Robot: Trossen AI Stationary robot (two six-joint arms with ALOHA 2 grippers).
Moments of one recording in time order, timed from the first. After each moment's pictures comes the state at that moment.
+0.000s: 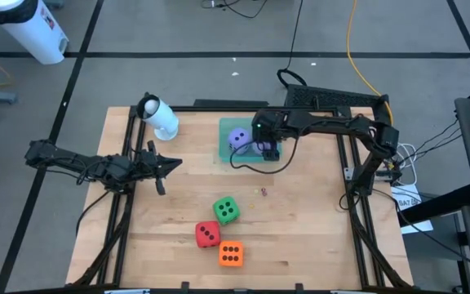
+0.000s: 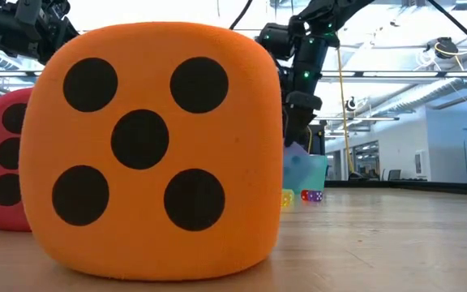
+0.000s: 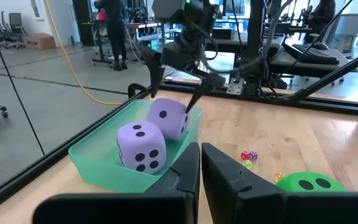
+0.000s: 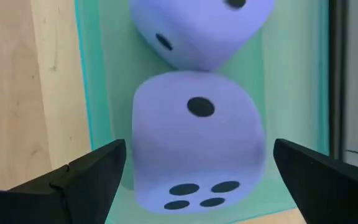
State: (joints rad) left arm -0.24 0.42 0.24 0.08 -0.53 -0.08; right arm -0.36 1.73 1.33 -0.75 0.13 -0.36
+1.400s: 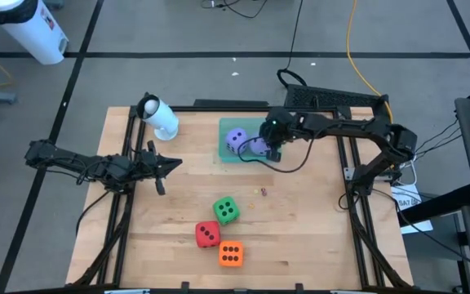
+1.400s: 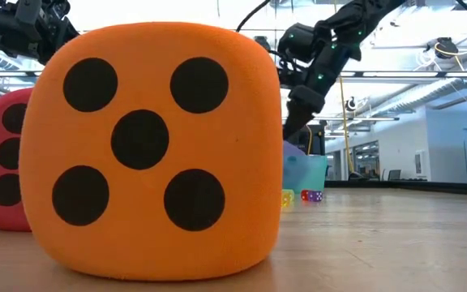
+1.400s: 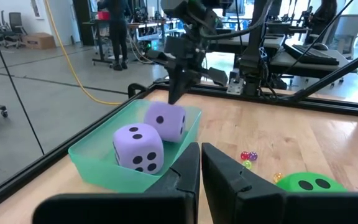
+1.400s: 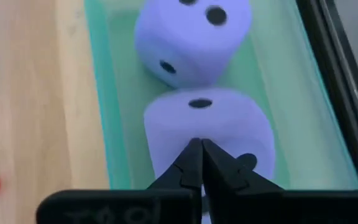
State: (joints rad) left arm -0.24 0.42 0.24 0.08 -0.53 -0.09; right arm -0.43 1.58 1.06 -0.49 0.00 -0.30
